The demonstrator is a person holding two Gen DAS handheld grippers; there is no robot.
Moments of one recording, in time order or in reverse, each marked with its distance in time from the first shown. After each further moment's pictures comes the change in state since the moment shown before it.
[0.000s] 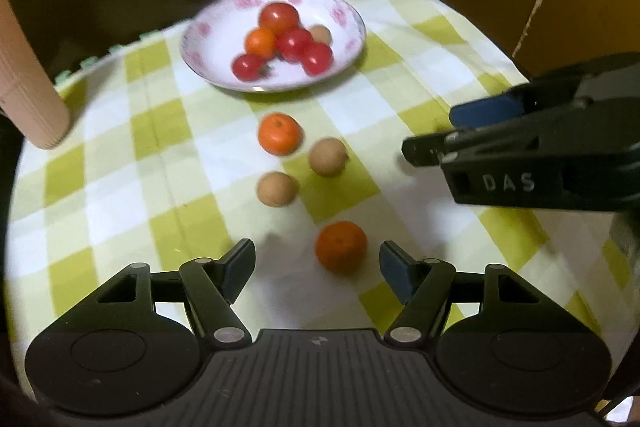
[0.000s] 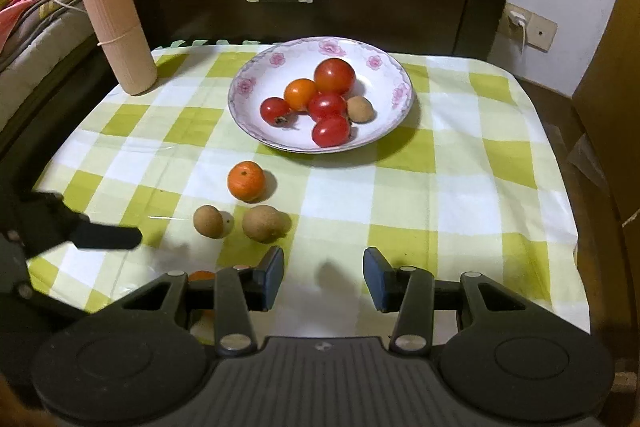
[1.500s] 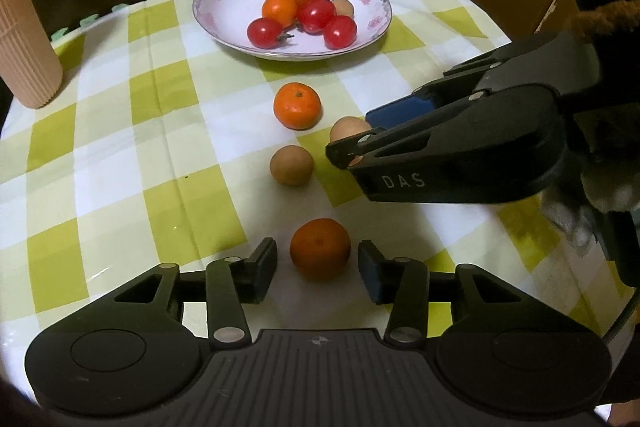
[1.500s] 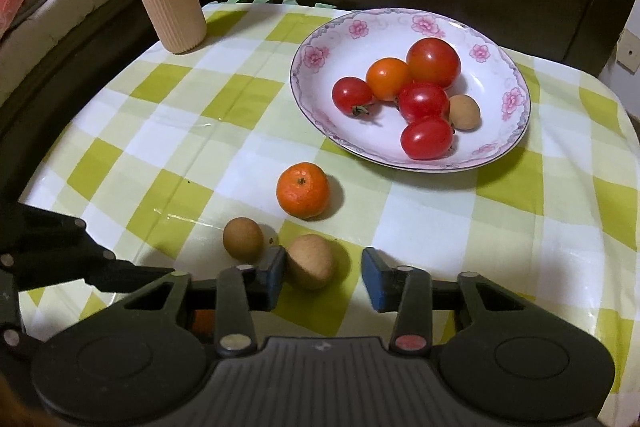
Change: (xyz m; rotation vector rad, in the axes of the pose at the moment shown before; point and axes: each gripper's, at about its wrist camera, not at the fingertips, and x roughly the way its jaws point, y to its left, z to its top) left arm 0.018 0.020 -0.007 -0.072 0.040 -0.037; right arm 0.068 0.030 0.026 -0.162 0.078 0.151
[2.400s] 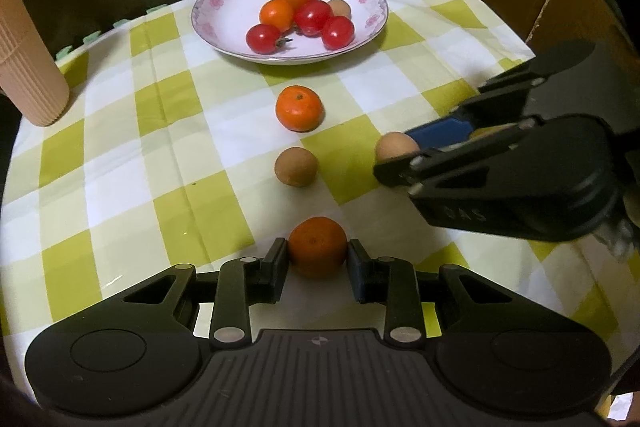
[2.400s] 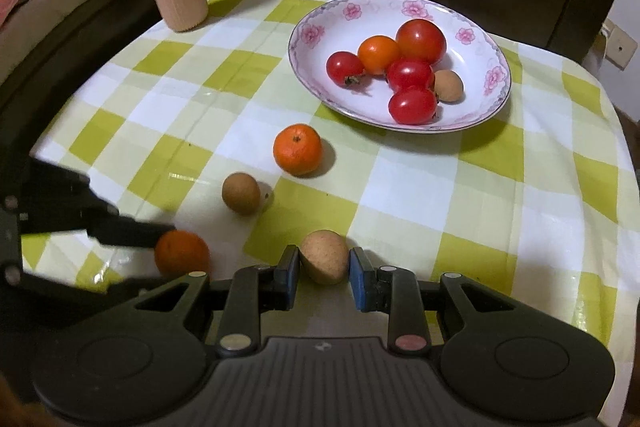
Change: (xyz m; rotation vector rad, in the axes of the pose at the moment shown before) left arm -0.001 -0.007 -0.002 0.046 -0.002 0.056; right arm -0.015 -0.001 -0.022 -0.023 0.029 -0.025
